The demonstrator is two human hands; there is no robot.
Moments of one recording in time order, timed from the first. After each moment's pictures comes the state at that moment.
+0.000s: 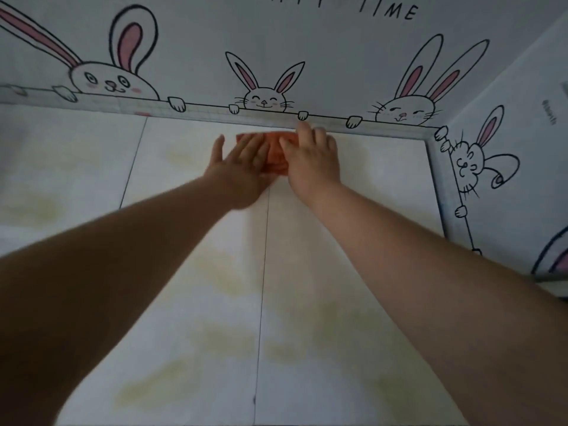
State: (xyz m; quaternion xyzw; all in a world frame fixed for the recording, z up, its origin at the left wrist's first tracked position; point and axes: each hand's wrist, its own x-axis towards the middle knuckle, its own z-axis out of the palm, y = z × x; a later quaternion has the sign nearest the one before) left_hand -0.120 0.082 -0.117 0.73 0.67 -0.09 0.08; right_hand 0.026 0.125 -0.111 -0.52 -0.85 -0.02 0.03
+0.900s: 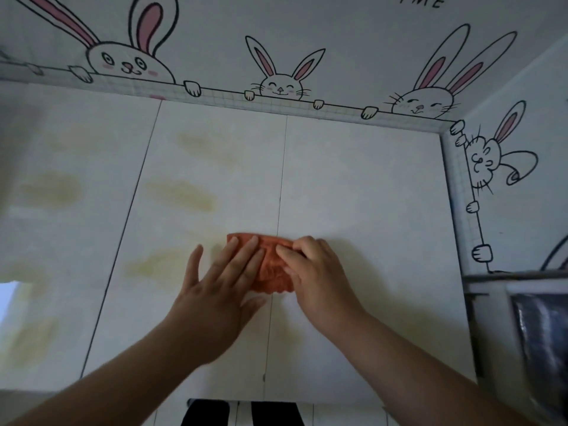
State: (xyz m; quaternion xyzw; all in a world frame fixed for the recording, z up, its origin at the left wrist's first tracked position) left_hand -0.110 -0.132 -0.119 0.77 0.63 -0.04 0.09; right_hand 0.074 -0.051 -0.124 -0.43 -0.87 0.19 0.14
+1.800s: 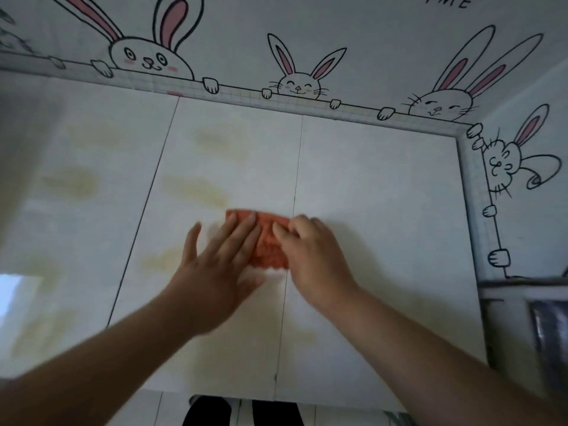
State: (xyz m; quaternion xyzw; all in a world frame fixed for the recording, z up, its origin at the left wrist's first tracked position) left_hand -0.139 -0.116 -0.123 0.76 0.64 -0.05 0.09; right_hand 0.039 -0.030 -0.120 -0.41 -0.90 0.12 0.11
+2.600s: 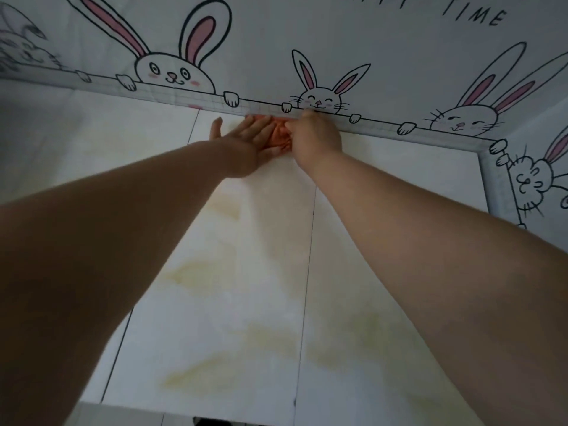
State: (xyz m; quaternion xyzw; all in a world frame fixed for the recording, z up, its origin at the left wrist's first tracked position) left_hand -0.199 0.095 -0.102 0.68 0.70 -0.14 0.16; right_hand -0.061 0.154 -0.108 -0.48 -0.87 0.02 0.10
